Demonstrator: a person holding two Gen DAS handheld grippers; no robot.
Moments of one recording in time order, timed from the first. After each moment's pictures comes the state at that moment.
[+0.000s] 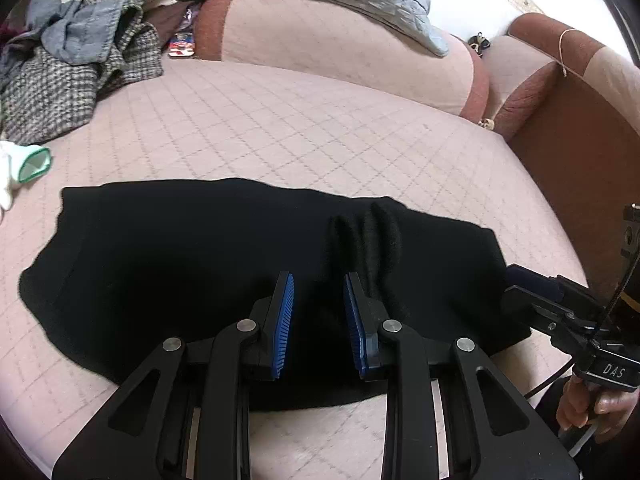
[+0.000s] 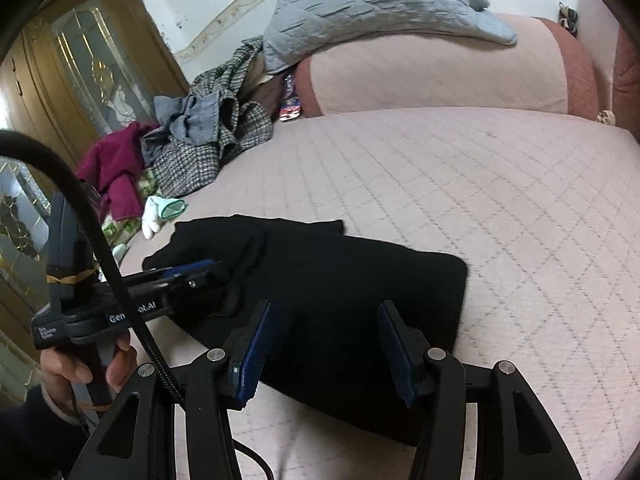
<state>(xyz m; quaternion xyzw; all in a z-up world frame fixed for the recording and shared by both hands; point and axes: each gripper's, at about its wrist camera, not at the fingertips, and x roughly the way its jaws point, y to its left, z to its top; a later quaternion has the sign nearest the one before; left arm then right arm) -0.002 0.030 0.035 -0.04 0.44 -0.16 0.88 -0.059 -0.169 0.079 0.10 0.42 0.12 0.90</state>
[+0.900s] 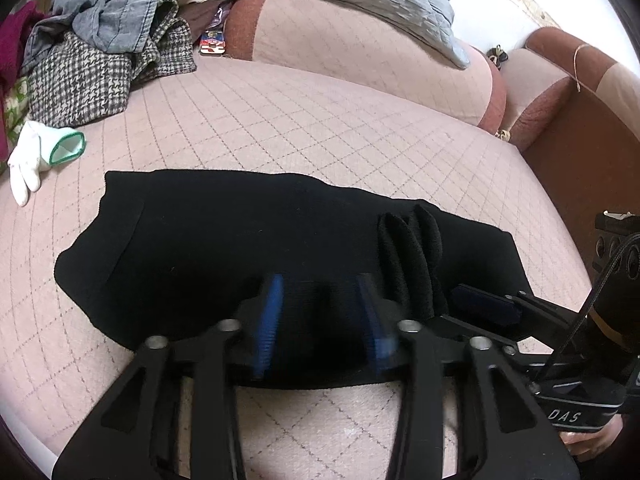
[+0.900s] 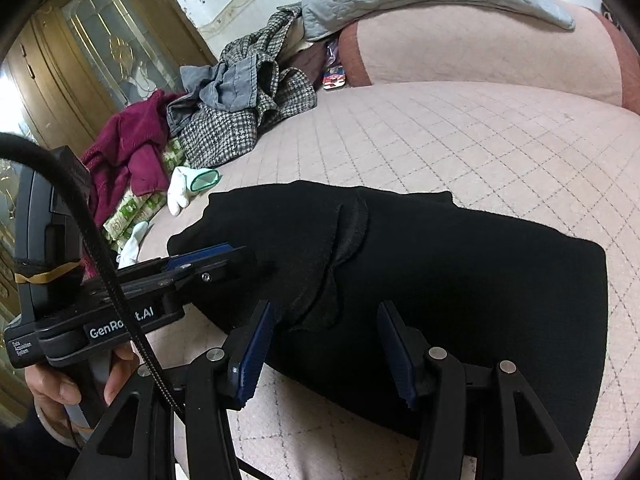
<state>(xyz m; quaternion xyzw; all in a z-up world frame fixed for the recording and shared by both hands) -0.003 0.070 0.037 -0.06 0.44 -0.14 0.88 -0.032 -0.097 0.048 0.11 0.44 0.17 0.87</state>
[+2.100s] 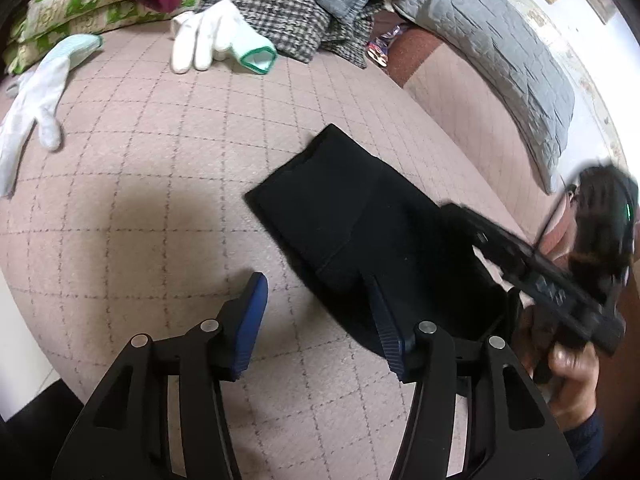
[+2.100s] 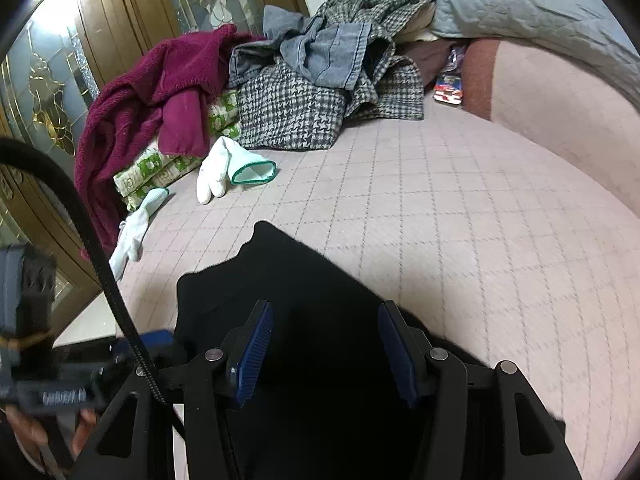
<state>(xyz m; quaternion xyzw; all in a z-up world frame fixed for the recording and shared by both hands) -0.029 0.200 0.018 -0.27 0.44 0.01 0.86 0.093 0.011 0.044 -0.05 0.45 0.28 0.84</state>
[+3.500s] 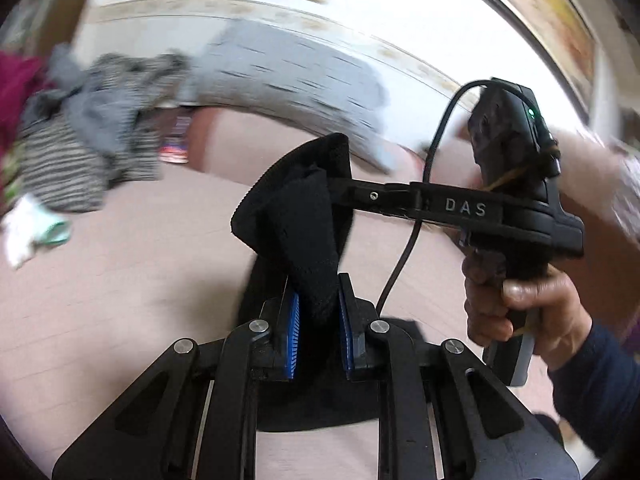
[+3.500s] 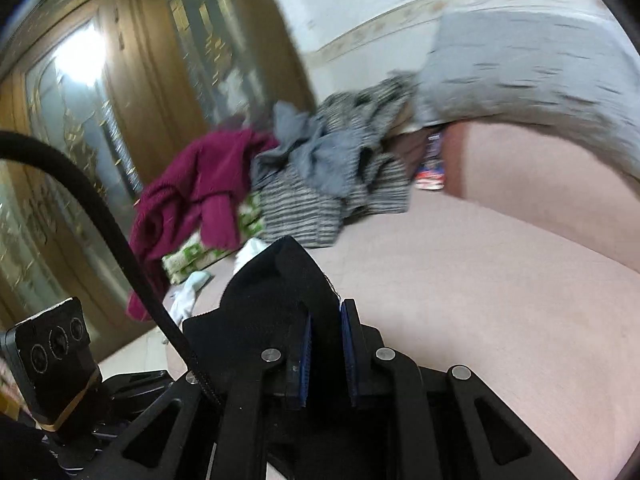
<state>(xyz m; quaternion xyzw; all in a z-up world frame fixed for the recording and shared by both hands) -0.050 0.059 0.105 -0.10 0.26 -0.24 0.93 0.040 -0.081 0.159 0.03 0.34 0.29 0.90</state>
